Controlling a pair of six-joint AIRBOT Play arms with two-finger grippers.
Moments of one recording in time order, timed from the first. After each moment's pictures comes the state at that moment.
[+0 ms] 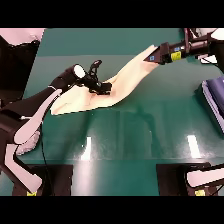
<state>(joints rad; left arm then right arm) -0.41 -1.83 1.56 0.95 -0.93 -1.53 0.01 -1.62 1.79 -0.56 1.43 1.23</state>
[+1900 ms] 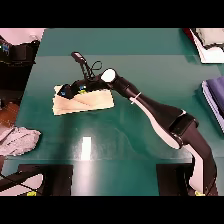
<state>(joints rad) -0.01 -1.24 1.76 1.38 -1.49 -1.51 0.73 -2.05 2.02 -0.45 0.85 1.07</state>
